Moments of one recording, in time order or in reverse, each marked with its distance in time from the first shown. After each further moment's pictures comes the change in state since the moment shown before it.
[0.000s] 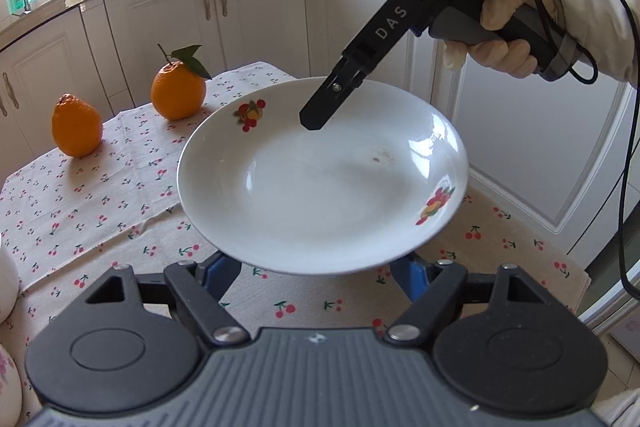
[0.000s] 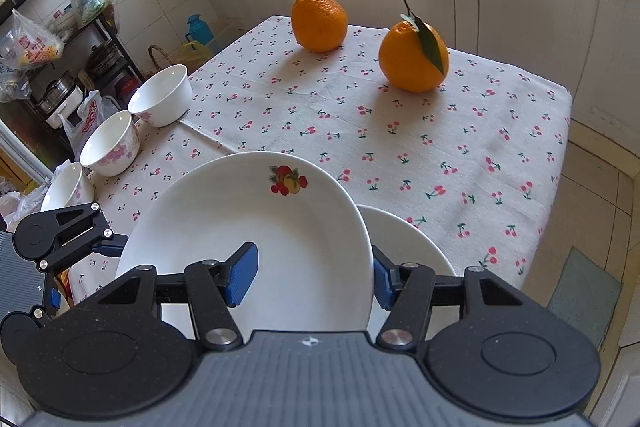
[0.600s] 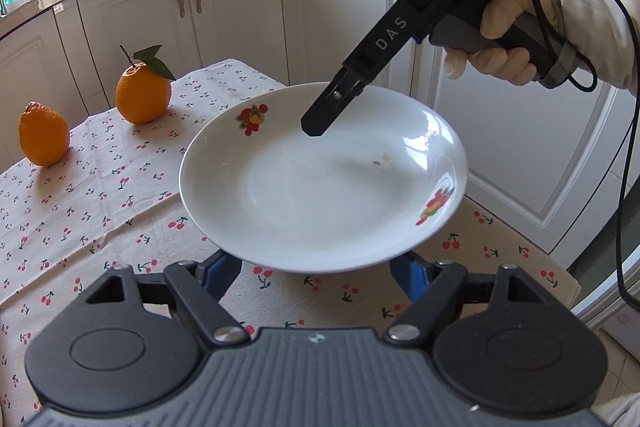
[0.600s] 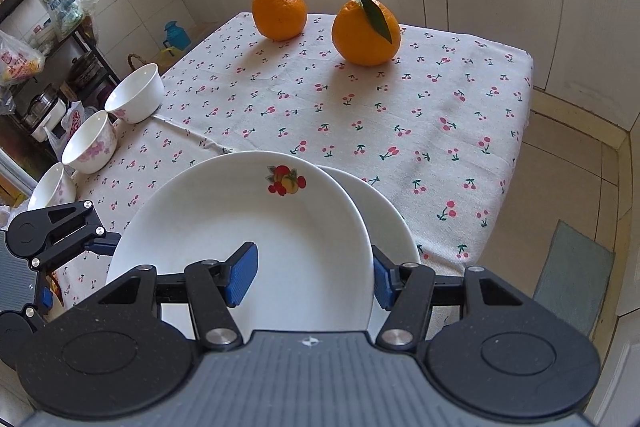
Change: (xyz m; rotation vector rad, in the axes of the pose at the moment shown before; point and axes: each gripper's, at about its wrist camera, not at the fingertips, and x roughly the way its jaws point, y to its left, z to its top) left arm 0.018 -0.014 0.009 0.025 0.023 -0.049; right arm -0.007 -0.028 -0.028 0.061 -0.001 -0.031
